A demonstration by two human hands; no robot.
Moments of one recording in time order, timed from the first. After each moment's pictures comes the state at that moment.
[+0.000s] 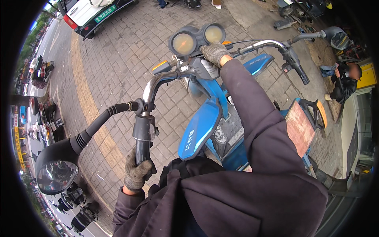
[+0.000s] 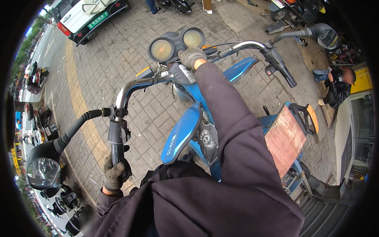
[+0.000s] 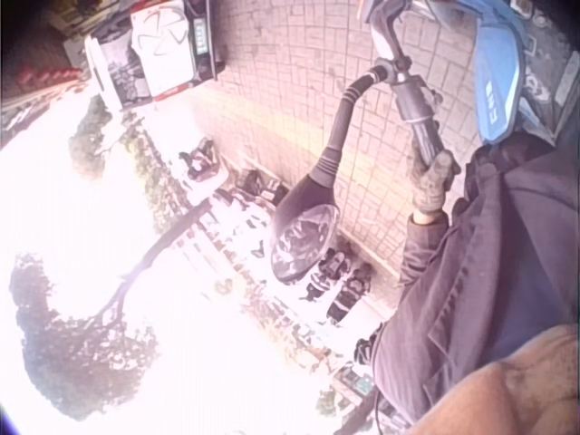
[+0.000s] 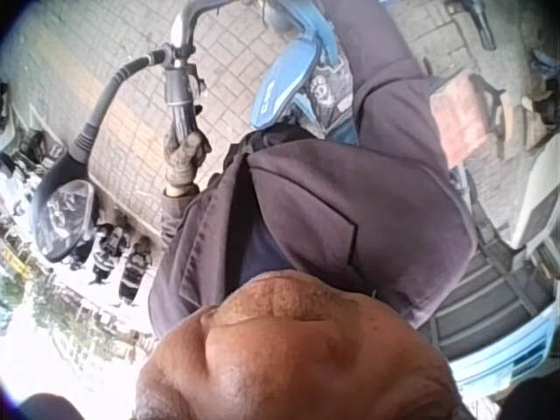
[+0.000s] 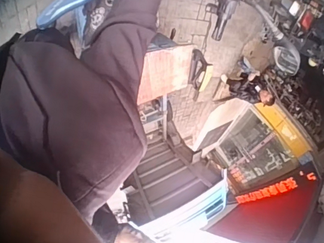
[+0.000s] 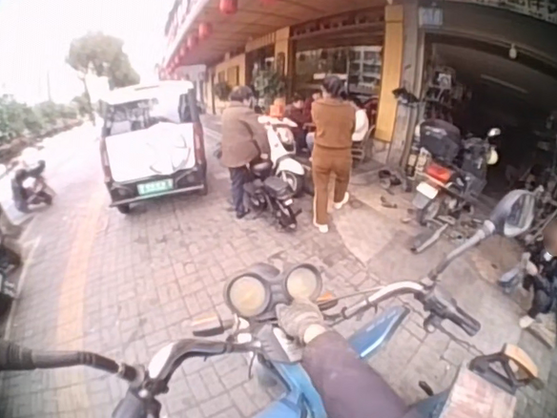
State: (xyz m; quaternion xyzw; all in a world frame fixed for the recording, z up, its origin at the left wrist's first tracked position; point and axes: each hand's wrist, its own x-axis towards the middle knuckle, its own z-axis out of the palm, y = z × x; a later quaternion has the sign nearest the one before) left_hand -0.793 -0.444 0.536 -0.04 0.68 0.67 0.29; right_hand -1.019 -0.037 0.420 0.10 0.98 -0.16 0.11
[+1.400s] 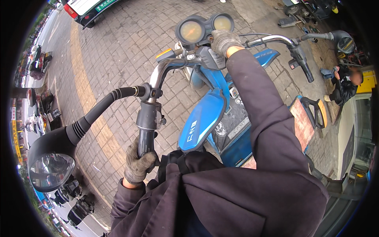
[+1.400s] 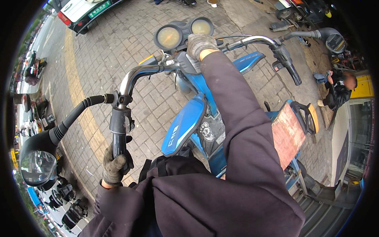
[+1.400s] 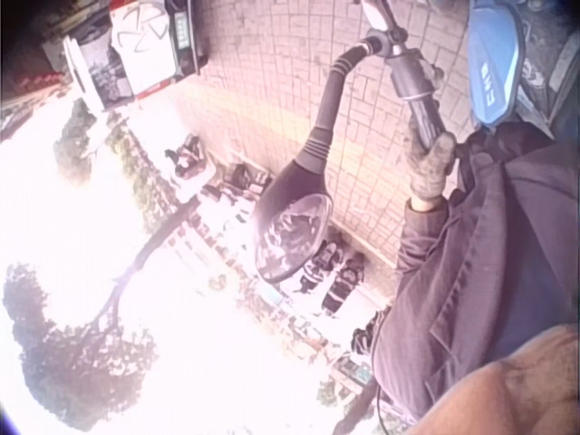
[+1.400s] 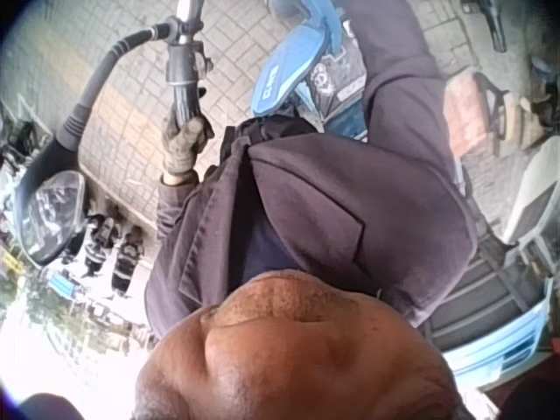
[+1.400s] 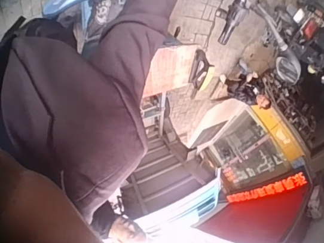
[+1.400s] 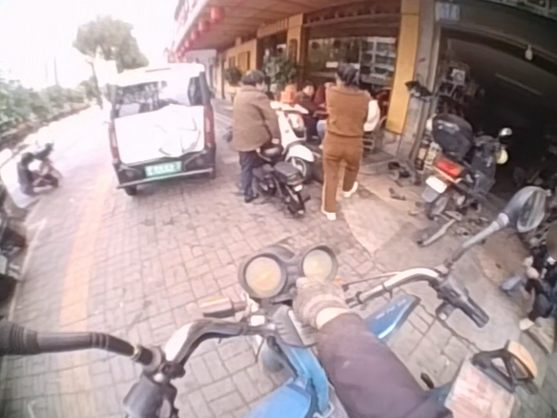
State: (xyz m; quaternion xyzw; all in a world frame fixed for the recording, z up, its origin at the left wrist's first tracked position) left_hand -0.792 -0.449 0.529 -0.04 0.68 0.67 0.29; right_hand -0.994 -0.057 0.468 0.14 0.98 -0.10 0.12
